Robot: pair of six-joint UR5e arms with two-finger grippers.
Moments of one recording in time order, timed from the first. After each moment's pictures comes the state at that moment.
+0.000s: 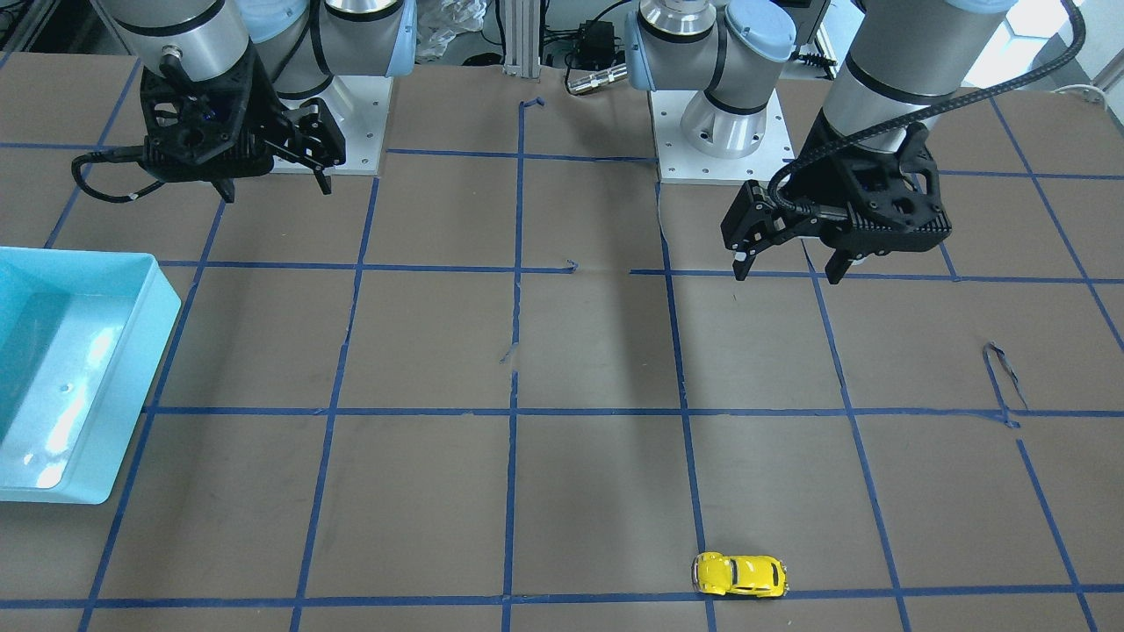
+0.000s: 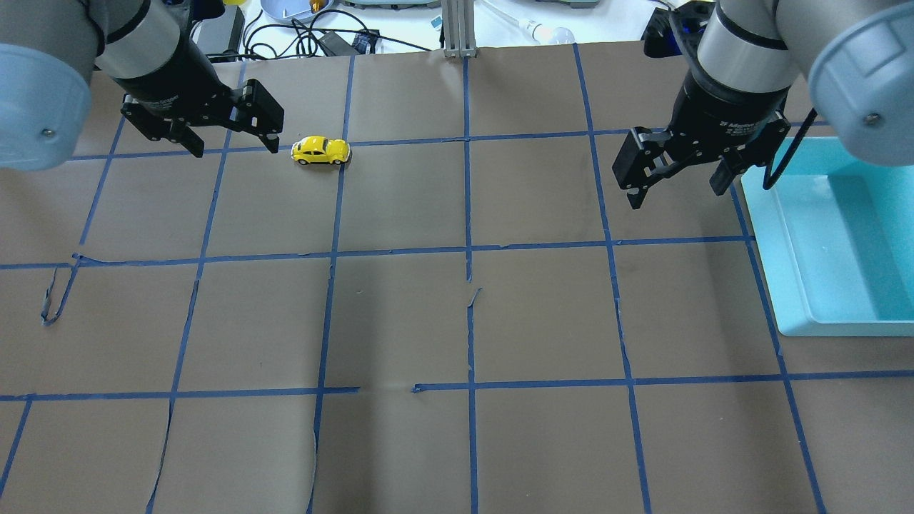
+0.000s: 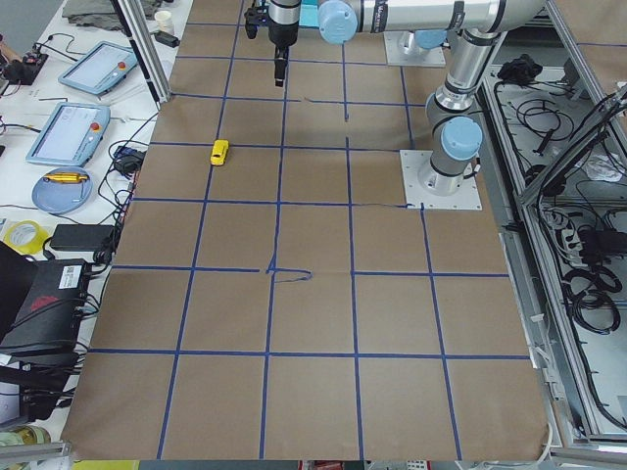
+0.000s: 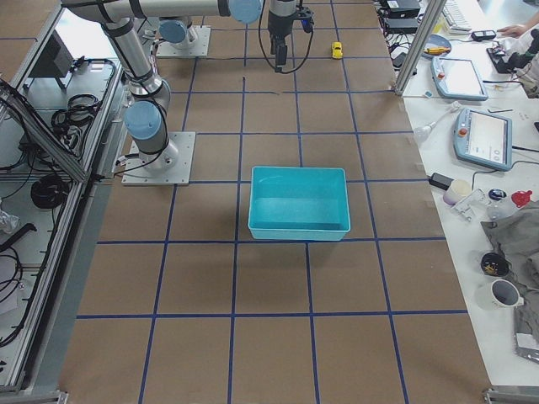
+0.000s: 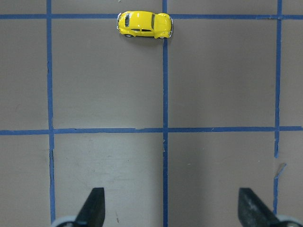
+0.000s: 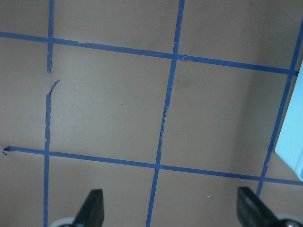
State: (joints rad) left arm -1.52 -1.60 -1.59 -1.41 1.54 0.05; right arm 1.59 -1.62 1.60 -1.48 -1.57 -0.12
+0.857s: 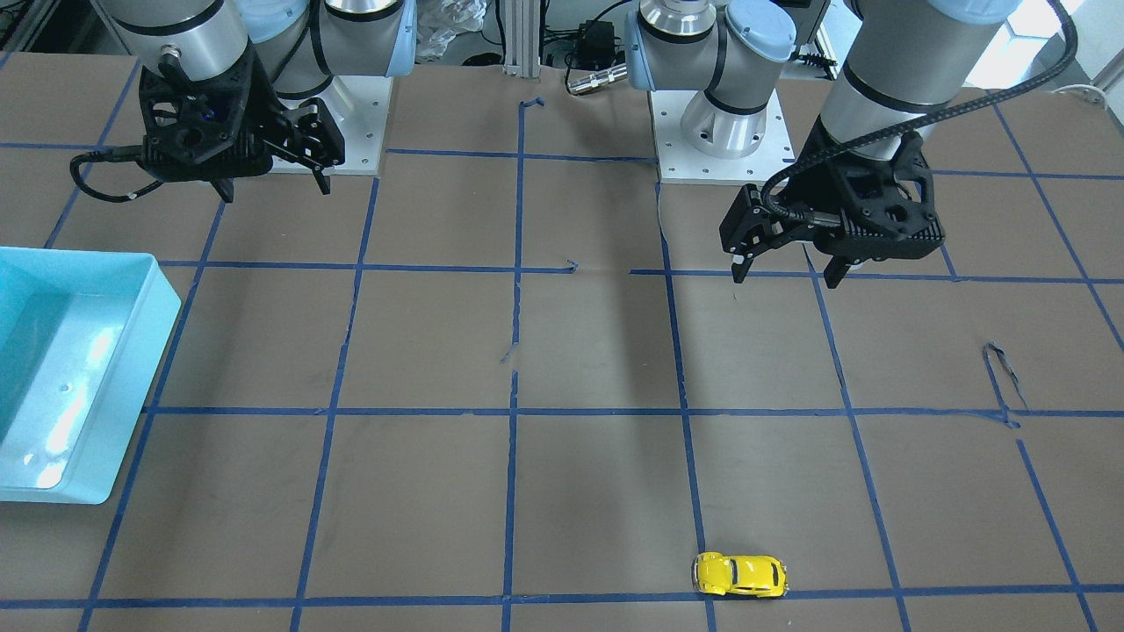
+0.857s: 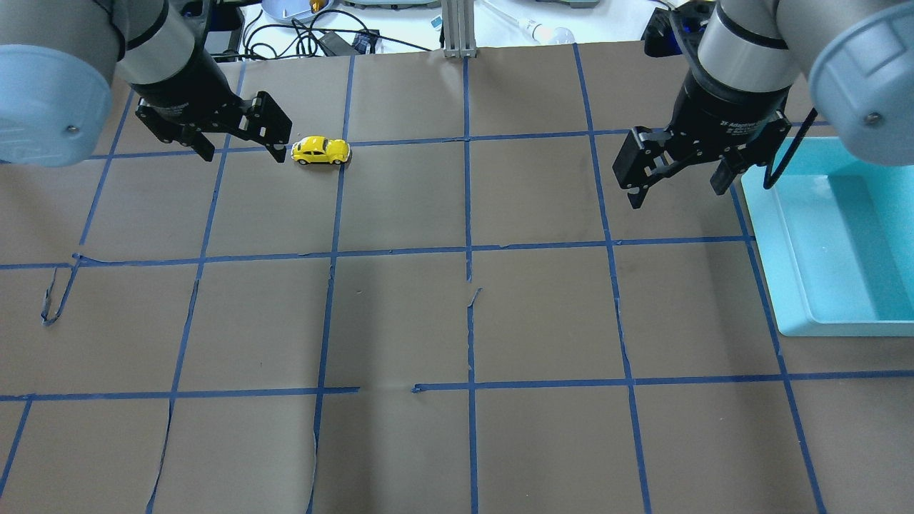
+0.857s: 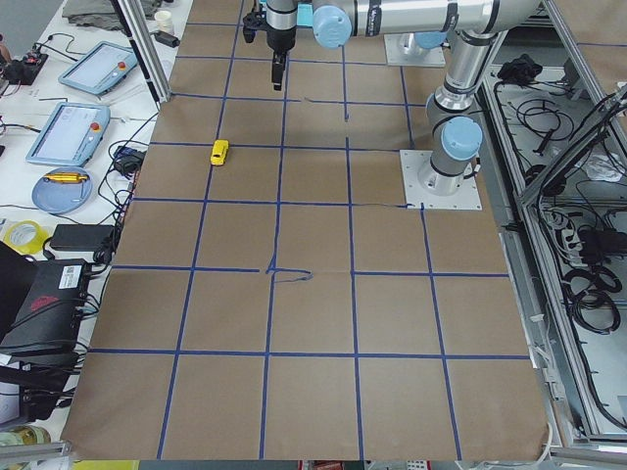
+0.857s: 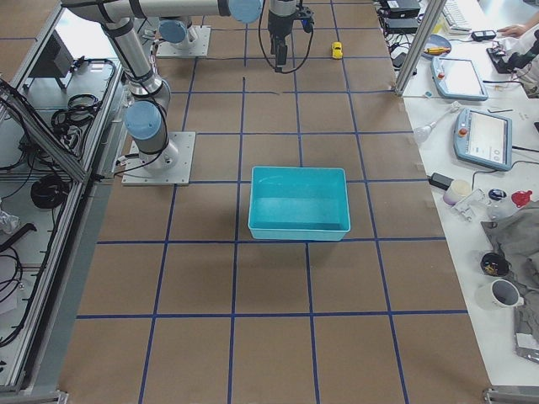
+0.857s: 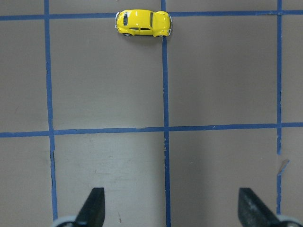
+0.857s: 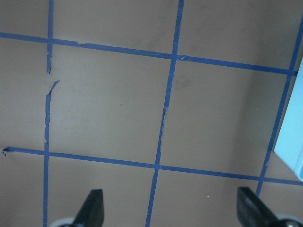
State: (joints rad) left arm -1.53 -1.65 -1.59 -1.41 1.54 0.19; right arm 1.59 -1.62 1.60 -1.48 -1.57 -0.12
